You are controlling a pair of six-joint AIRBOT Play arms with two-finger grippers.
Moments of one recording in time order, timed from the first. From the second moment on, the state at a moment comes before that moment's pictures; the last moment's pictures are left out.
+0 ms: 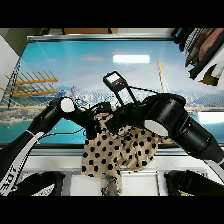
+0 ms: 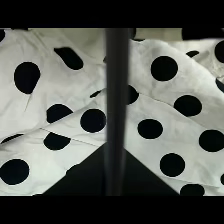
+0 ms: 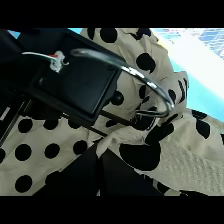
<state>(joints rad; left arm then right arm) -0.45 -1.24 0.98 1.02 -1.25 -0.54 0.89 -1.13 1.39 -1.59 1.23 1.83</state>
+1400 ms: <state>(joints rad) -0.45 -1.24 0.98 1.02 -1.26 -0.54 0.26 -1.01 1.45 -1.01 1.46 1.15</state>
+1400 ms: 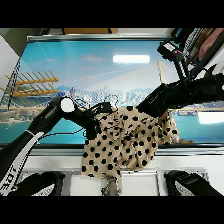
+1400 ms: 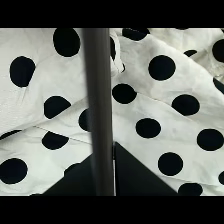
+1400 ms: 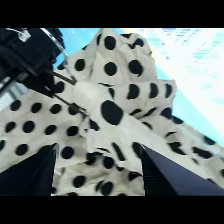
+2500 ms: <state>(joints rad) -0.45 -1.24 0.98 1.02 -1.26 -0.54 -0.39 -1.44 1.19 -0.44 1.80 -0.15</state>
